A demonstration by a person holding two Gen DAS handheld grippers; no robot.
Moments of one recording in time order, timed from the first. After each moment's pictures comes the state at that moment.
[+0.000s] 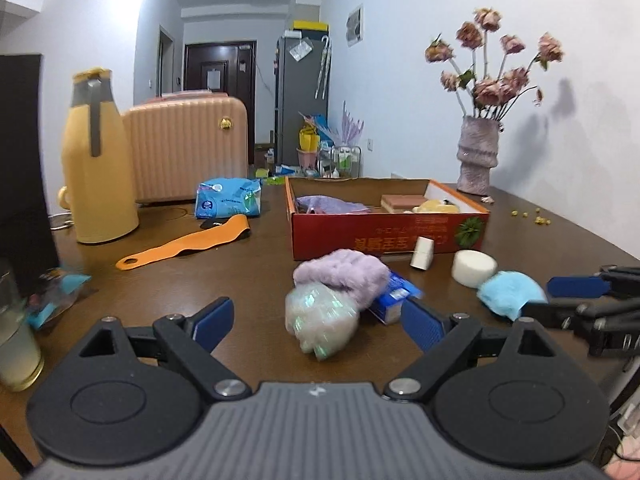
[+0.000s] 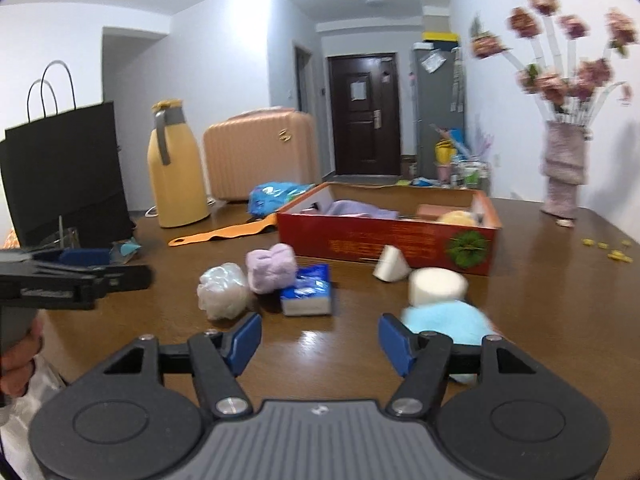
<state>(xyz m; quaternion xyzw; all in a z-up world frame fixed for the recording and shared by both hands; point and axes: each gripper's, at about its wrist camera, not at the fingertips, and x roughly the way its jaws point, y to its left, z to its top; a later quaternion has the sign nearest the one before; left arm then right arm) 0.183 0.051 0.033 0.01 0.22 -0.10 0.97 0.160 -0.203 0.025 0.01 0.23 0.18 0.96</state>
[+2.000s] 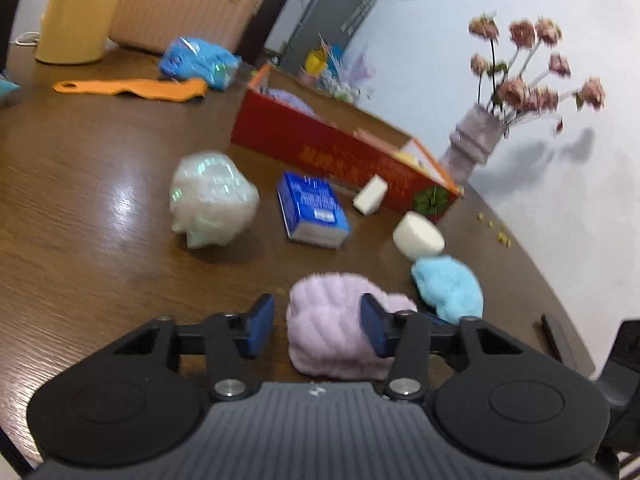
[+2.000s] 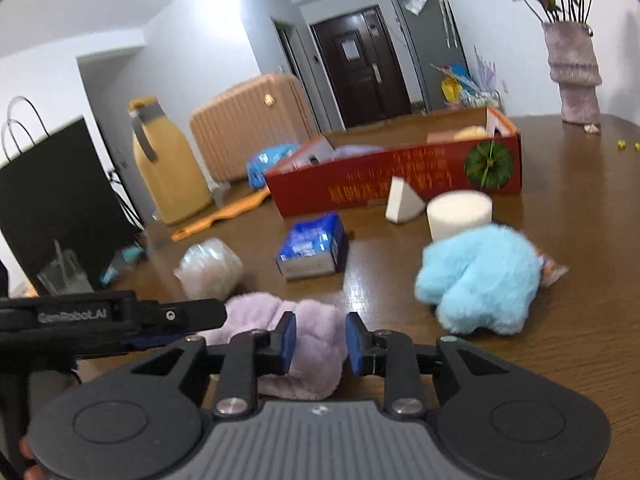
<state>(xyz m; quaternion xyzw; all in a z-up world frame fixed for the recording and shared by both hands) 0.203 0.007 -0.023 -0.19 0.34 -0.13 0.91 0.204 -0.222 -0.032 0.12 0.29 0.20 0.93</state>
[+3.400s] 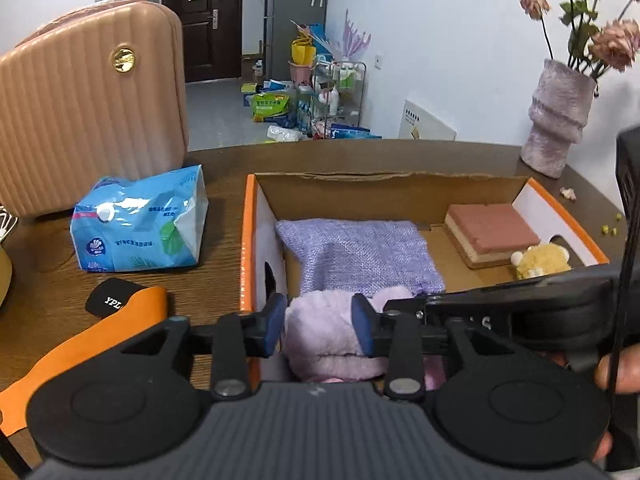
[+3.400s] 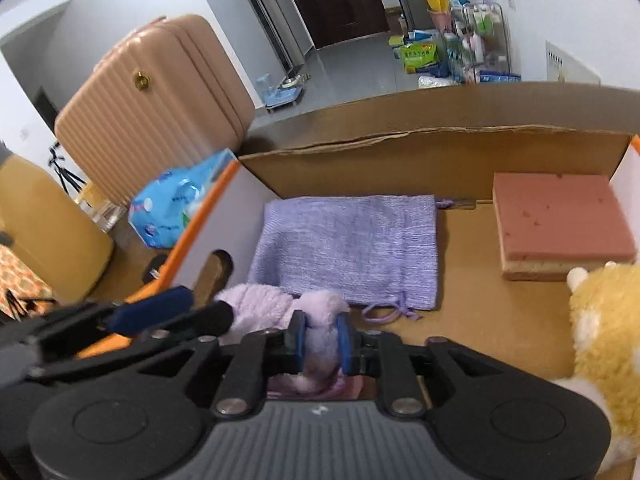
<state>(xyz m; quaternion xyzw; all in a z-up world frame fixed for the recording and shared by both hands) 0.534 -0.006 0.020 0.01 0.35 -0.10 0.93 0.578 -0.166 -0.005 0.12 0.44 0.17 0.87</state>
